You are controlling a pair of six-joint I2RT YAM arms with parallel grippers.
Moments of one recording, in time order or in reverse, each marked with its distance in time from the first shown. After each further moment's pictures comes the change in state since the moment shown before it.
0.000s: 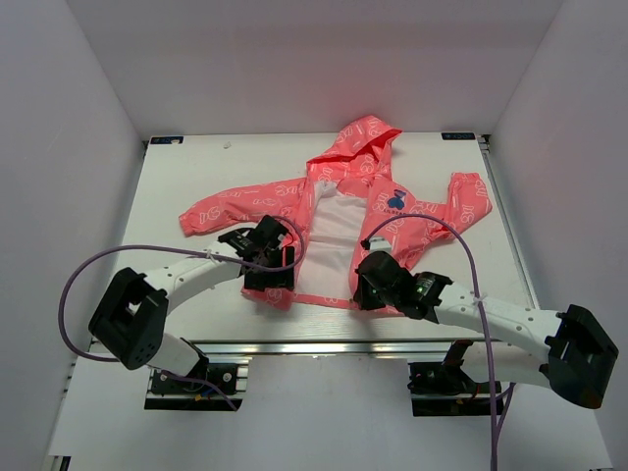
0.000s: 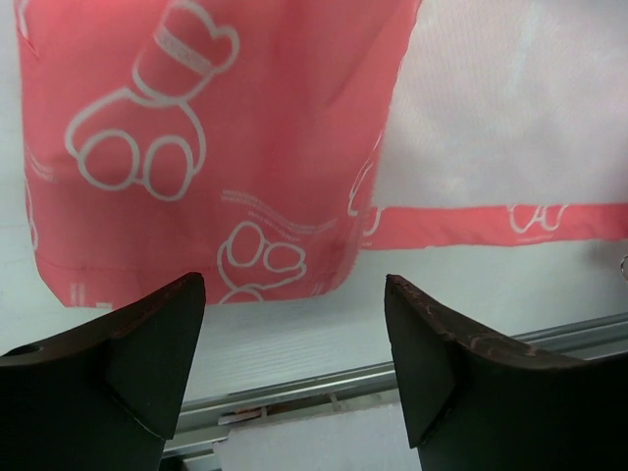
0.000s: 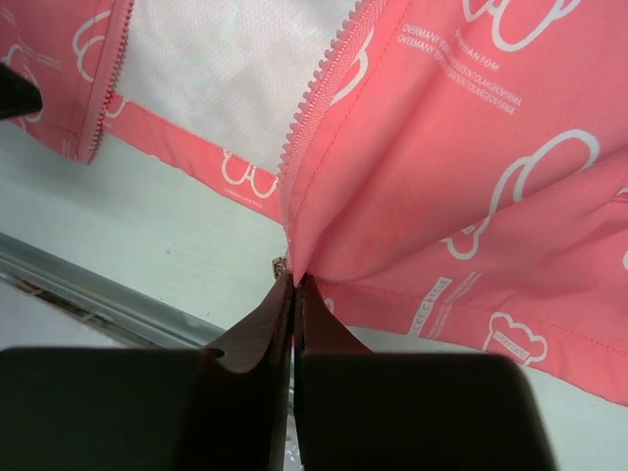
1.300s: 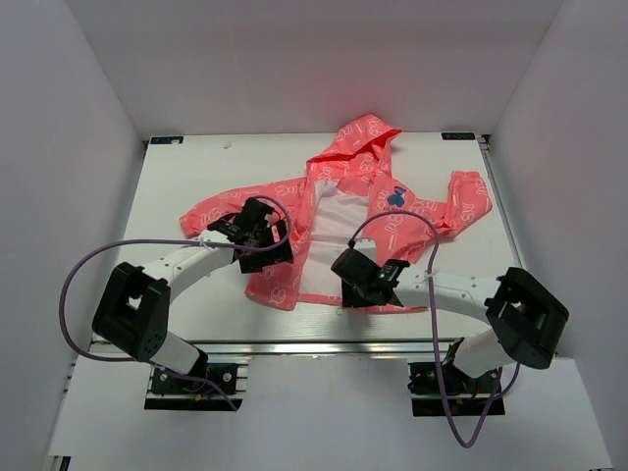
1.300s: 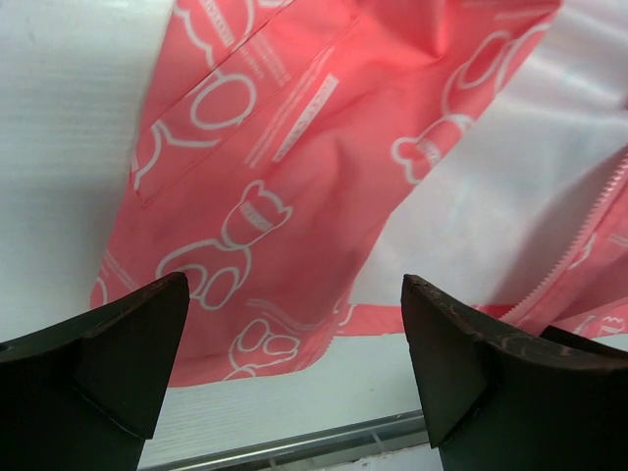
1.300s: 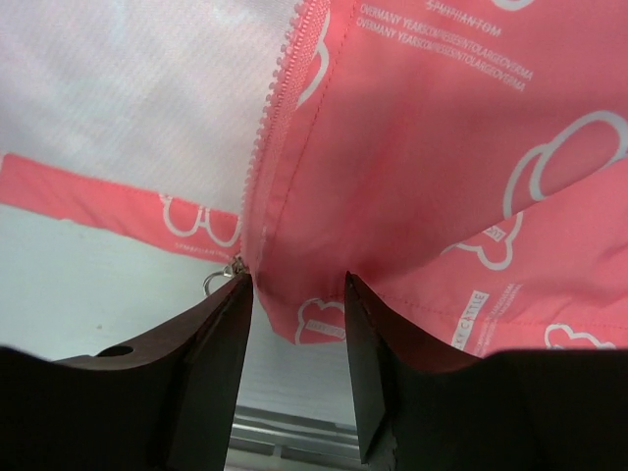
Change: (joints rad) left arm 0.134 0.039 0.056 0.114 0.018 -0.088; right arm 0.017 0.313 0.145 -0.084 0.096 0.100
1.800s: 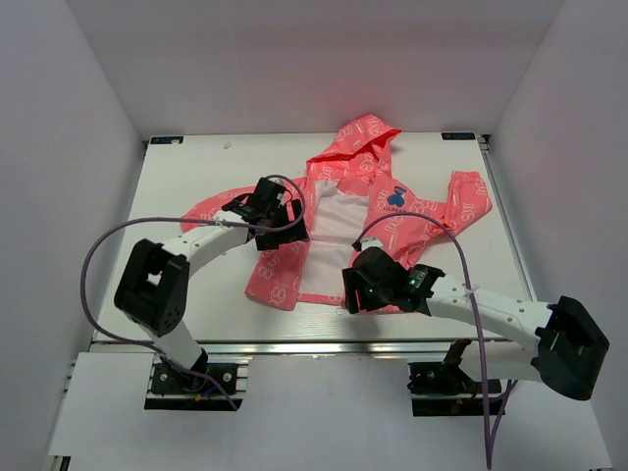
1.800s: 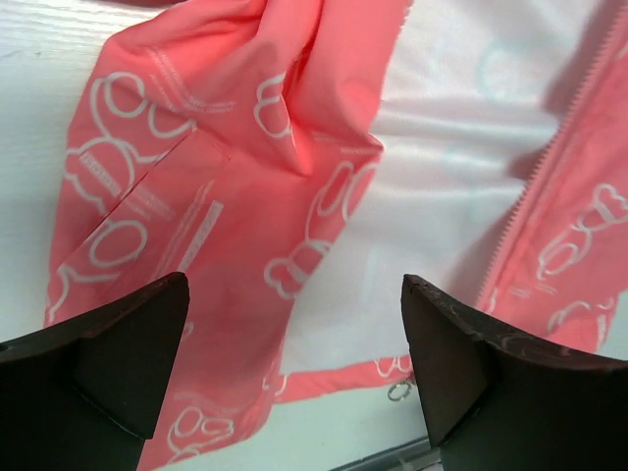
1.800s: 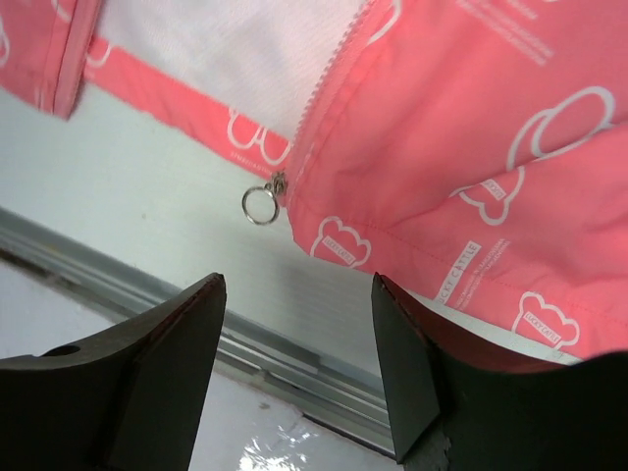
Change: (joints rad) left arm 0.000 0.192 0.190 0.079 0.059 0.044; right arm -0.031 -0.244 -0.076 -0.019 -0.169 -0.200
